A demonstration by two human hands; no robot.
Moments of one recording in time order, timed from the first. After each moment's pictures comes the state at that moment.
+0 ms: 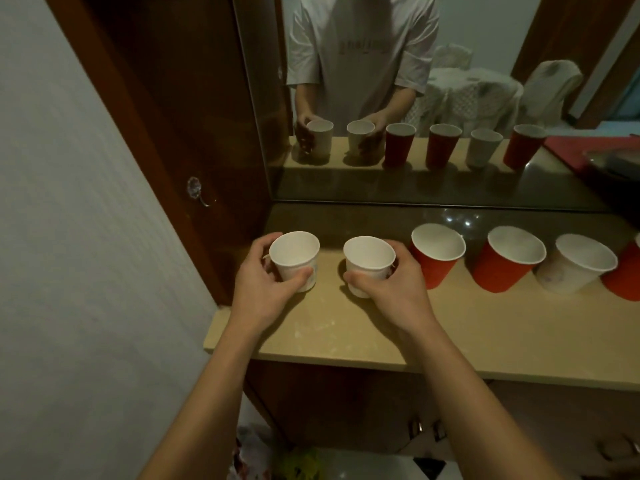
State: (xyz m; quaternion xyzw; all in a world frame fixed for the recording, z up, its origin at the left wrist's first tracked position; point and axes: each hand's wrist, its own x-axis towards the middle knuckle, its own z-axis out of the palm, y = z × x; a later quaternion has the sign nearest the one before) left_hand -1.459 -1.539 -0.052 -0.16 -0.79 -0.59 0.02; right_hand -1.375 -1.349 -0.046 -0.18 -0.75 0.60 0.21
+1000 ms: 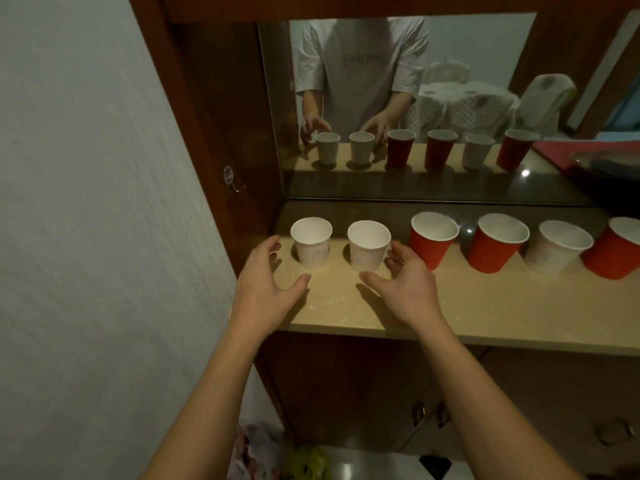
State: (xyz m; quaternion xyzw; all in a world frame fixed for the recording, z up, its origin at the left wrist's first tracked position) left_hand -1.425 -1.575 -0.052 -0.18 -0.88 -0.43 0.08; right_hand -1.340 -1.363 -0.041 -0.20 -0.84 0.47 0.20
